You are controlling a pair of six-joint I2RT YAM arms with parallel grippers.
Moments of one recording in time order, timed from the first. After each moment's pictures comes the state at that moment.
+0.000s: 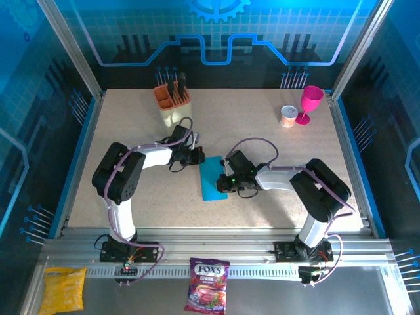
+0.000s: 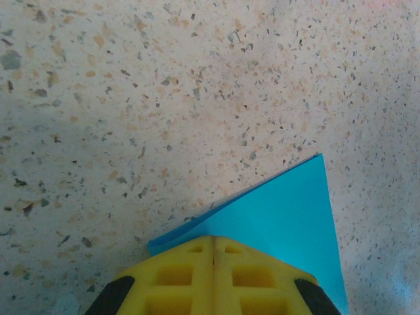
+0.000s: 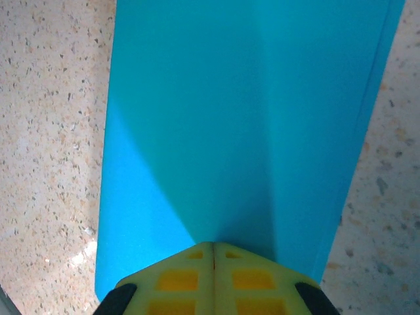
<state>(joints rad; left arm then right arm) -0.38 1.92 1.06 -0.11 0.37 -0.50 0.70 1.72 0.81 -0.10 -0.32 0.60</state>
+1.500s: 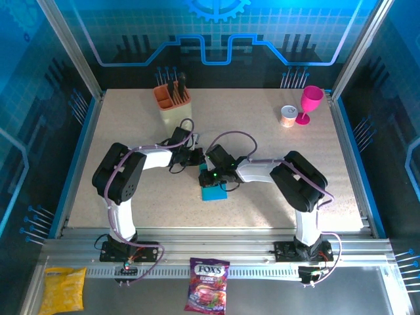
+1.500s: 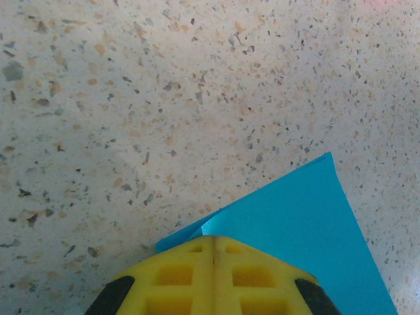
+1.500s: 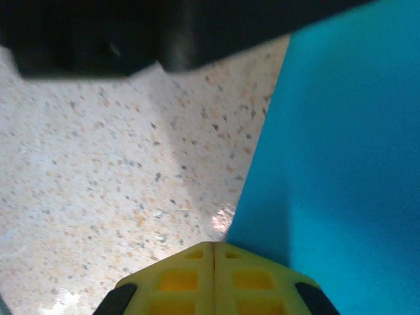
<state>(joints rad) -0.39 1.92 1.02 -0.05 0.34 -0.46 0.79 1.94 1.07 -0.12 -0.31 0.58</state>
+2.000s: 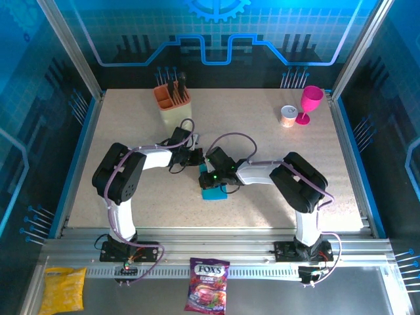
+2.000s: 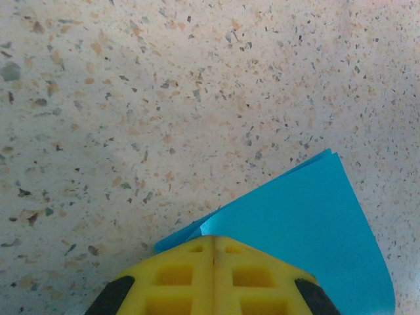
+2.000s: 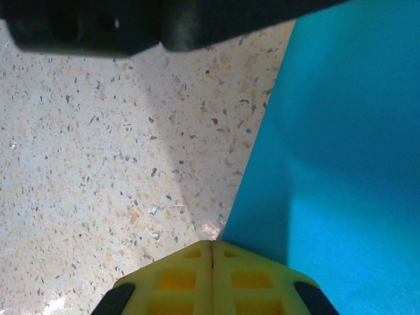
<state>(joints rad) -0.39 1.92 1.02 -0.05 0.34 -0.45 0.81 1.92 1.03 -0.07 -0.28 0.56</state>
